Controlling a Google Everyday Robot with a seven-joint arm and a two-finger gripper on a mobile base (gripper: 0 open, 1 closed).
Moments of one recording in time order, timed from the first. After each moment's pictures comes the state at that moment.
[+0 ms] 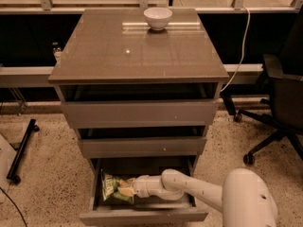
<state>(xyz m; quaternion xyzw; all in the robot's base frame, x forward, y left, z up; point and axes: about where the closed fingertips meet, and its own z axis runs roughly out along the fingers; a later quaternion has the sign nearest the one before) 0.551 0.129 0.254 -0.40 0.73 0.44 0.33</state>
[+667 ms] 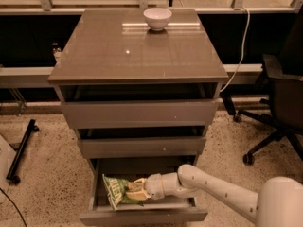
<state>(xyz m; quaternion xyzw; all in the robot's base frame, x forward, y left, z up) 0.492 0.080 0.365 -0.48 0.63 0.50 0.36</state>
